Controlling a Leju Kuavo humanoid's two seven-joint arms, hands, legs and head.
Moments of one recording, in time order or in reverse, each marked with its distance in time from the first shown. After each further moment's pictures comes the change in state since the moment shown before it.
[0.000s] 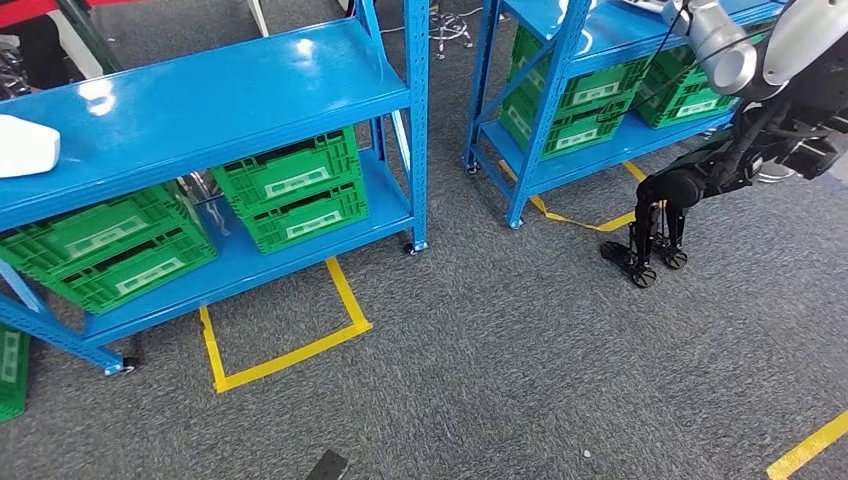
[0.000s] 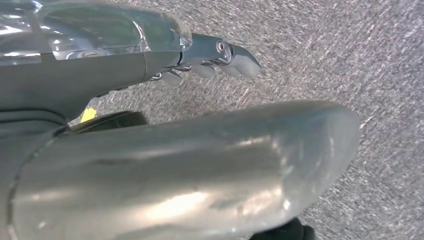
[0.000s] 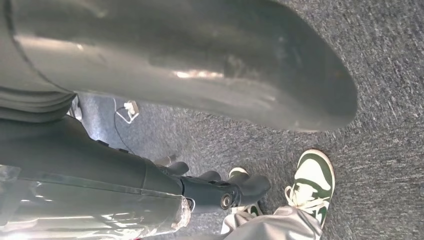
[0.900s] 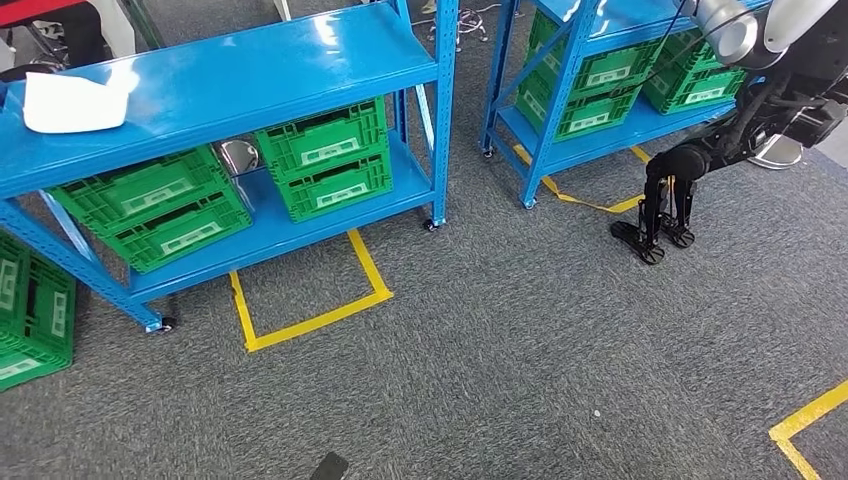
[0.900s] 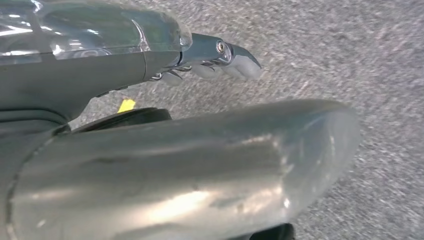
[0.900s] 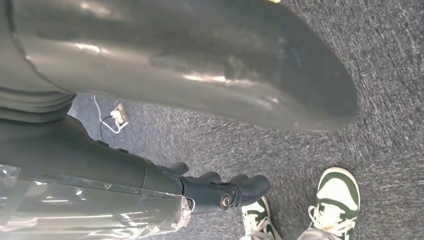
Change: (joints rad) left arm 0.012 0.001 0.000 0.000 0.024 0.021 0.016; right arm 0.001 0.010 -0.002 0.000 -0.024 -0.034 -0.111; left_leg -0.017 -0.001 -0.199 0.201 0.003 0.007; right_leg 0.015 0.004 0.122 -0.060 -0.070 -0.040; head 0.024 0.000
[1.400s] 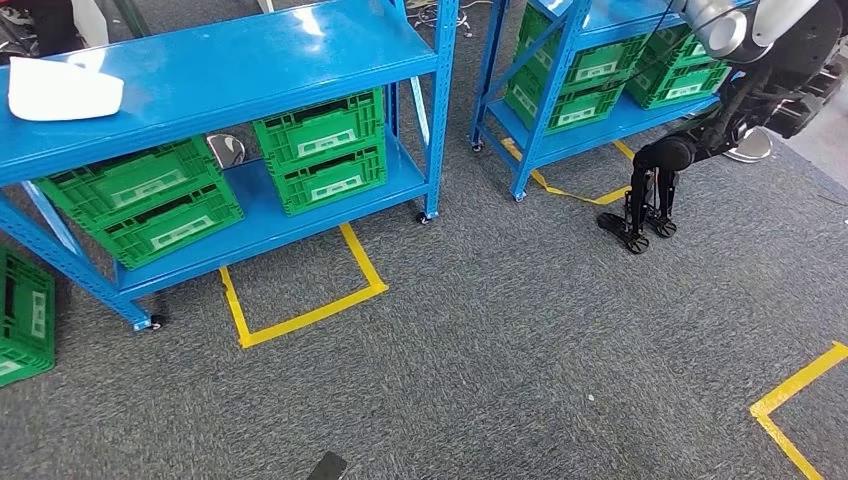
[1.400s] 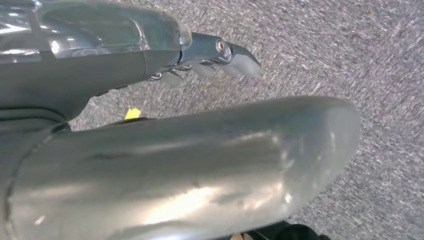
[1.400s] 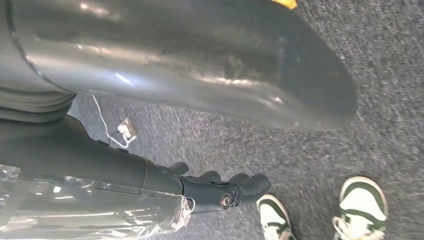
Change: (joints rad) left arm 0.001 0.003 0.000 0.000 0.000 0.008 -0.003; right arm 0.005 0.002 -0.003 0.001 -0.008 -0.005 -0.023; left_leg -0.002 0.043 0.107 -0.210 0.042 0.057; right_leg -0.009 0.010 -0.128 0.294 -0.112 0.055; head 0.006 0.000
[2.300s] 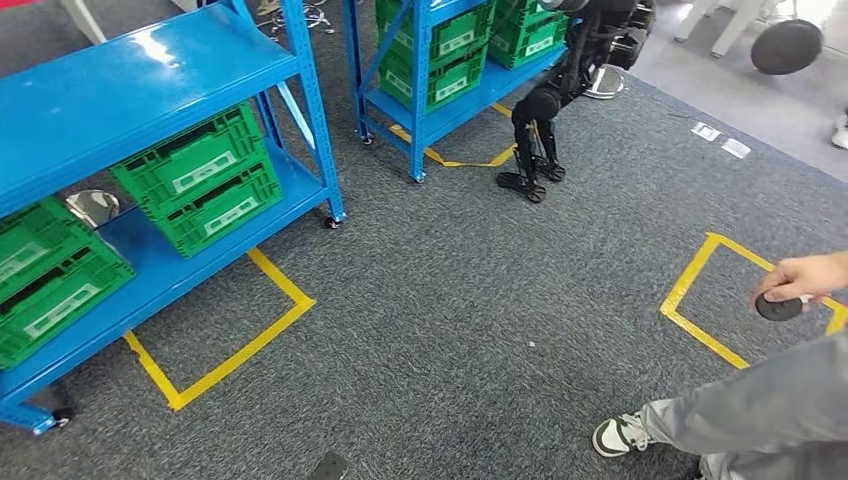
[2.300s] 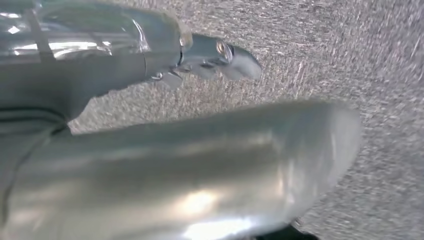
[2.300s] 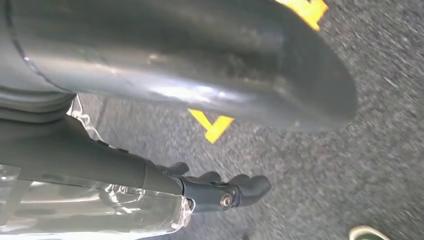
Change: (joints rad) left arm 0.005 0.003 0.000 0.001 0.001 0.021 0.013; right arm -0.012 0.004 0.000 0.002 0.010 0.010 0.001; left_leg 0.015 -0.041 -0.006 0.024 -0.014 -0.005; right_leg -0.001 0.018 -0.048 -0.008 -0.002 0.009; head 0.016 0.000
